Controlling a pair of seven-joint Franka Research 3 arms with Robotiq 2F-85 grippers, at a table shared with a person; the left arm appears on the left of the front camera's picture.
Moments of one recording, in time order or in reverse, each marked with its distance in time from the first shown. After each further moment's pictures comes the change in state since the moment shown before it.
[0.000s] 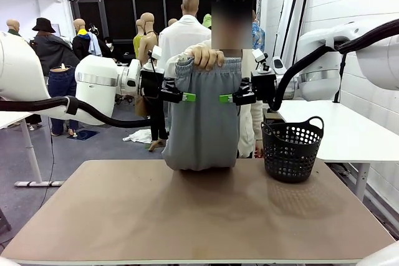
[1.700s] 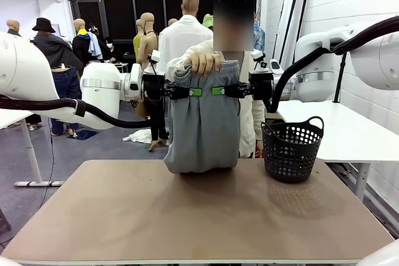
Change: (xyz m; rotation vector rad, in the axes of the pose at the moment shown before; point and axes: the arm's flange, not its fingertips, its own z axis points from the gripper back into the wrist) left arm -0.023 0.018 -0.005 0.018 -0.095 0.091; right arm -0.006 -0.012 -0.006 -0.003 -0.051 -0.165
